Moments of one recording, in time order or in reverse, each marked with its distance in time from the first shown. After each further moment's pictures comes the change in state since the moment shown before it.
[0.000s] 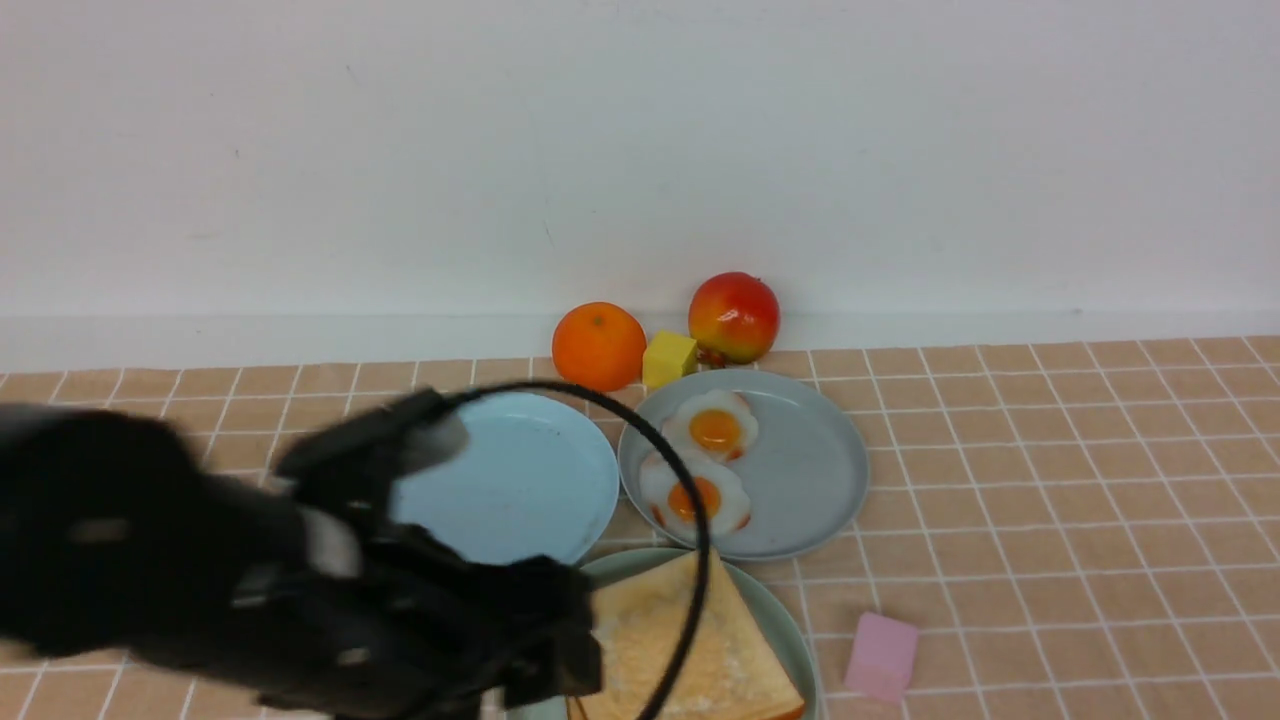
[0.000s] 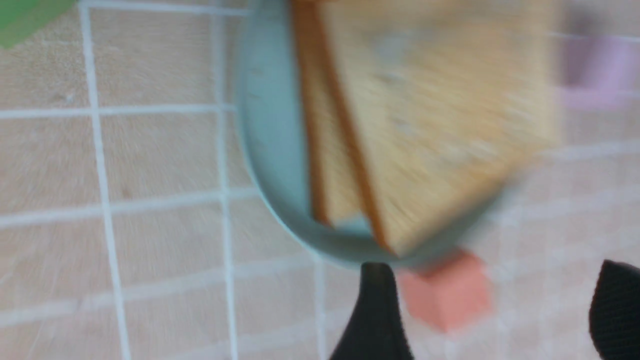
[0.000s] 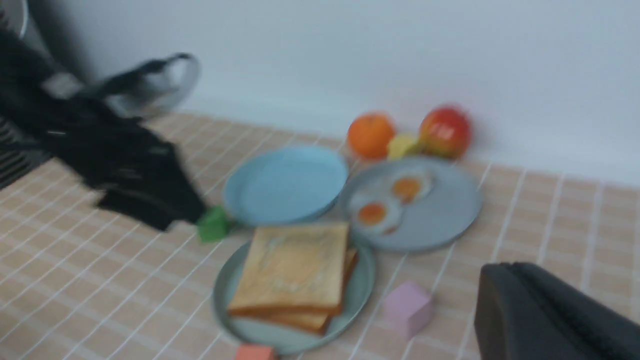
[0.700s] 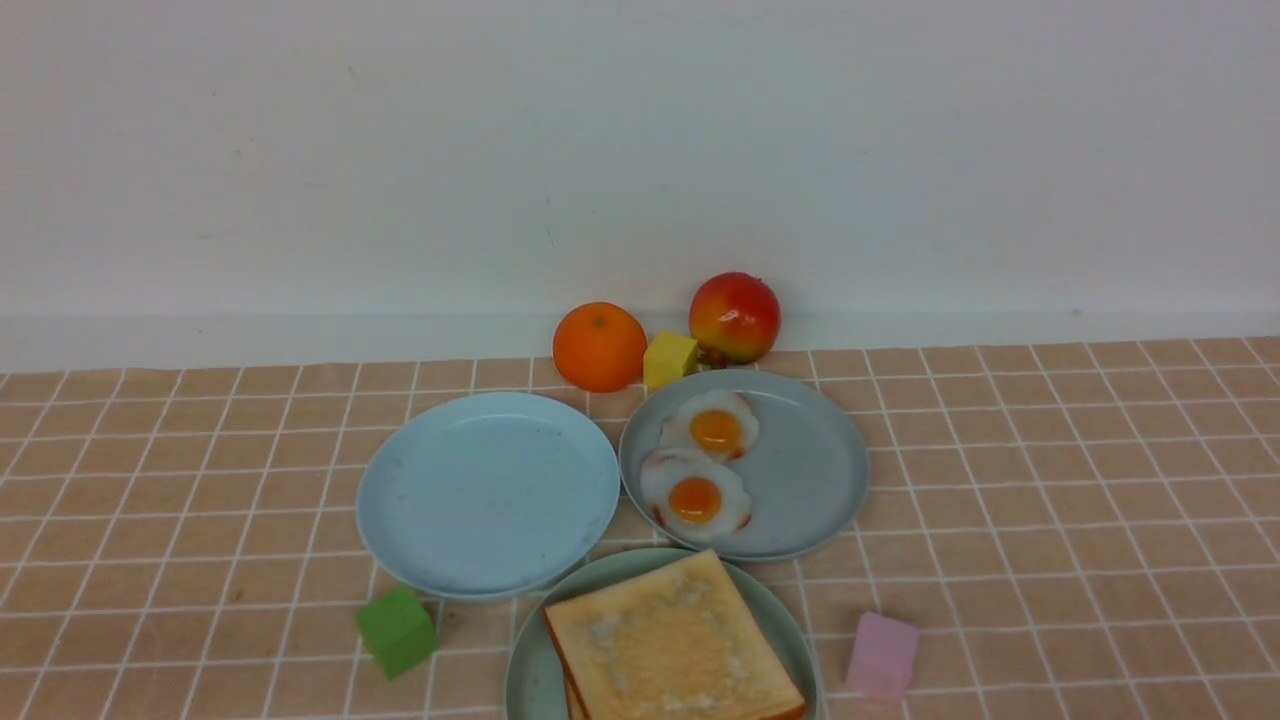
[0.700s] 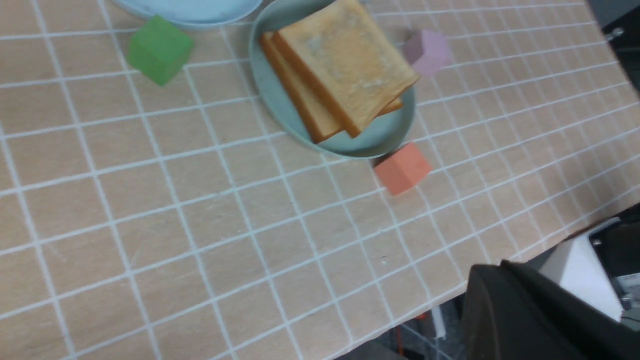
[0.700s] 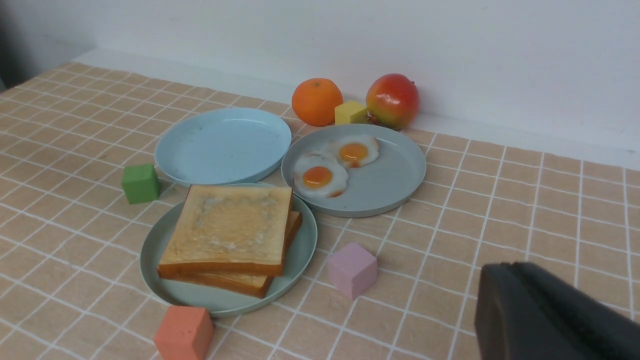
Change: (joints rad) right arm 0.000 -0.031 0.107 -0.092 0.000 0.000; left arm -0.002 -0.840 0.003 0.233 0.523 -0.021
